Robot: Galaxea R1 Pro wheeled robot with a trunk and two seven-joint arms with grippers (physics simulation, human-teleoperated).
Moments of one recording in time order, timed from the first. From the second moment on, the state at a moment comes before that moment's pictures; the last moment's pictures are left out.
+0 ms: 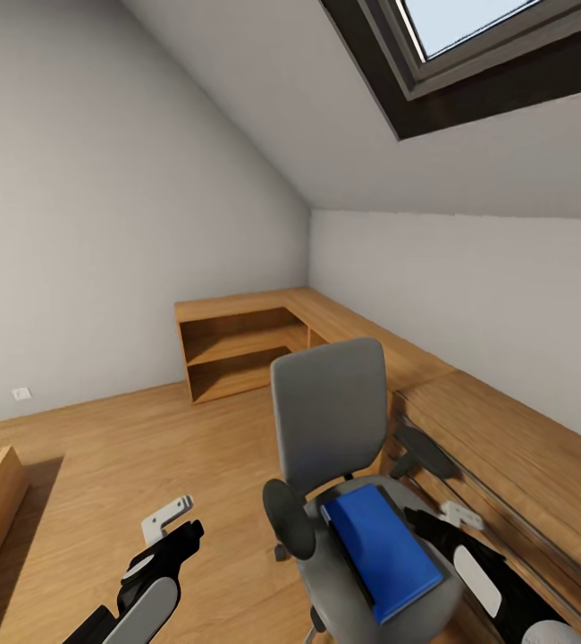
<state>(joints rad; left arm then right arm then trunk) -0.24 0.23 -0.61 -1.47 1.07 0.15 1.07 -0.50 -0.19 0.14 -0.55 -0.67 0.15 -0.01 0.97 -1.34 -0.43</state>
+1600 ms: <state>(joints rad) -0.24 0.23 -0.62 -1.46 1.08 0.15 1.06 -0.52 -0.15 0.14 -0.51 -0.50 0.00 0.00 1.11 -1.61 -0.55</state>
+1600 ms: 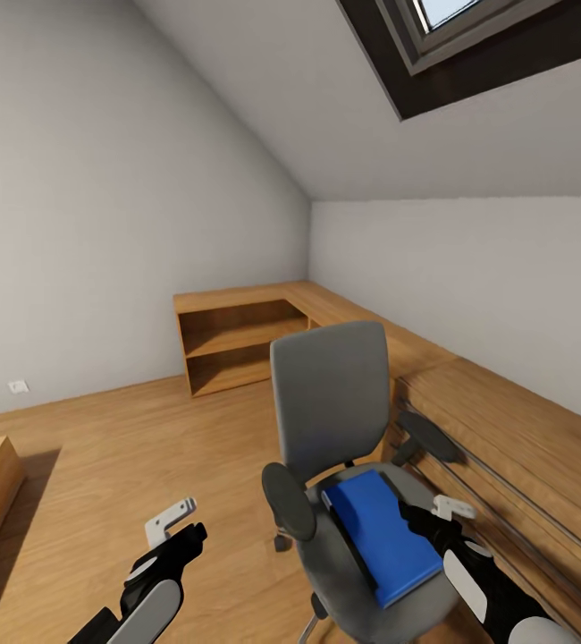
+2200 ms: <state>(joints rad) -0.24 0.28 -0.61 -1.53 1.15 0.15 1.06 -0.52 -0.16 0.13 -0.51 -0.50 0.00 0.00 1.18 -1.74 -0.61</state>
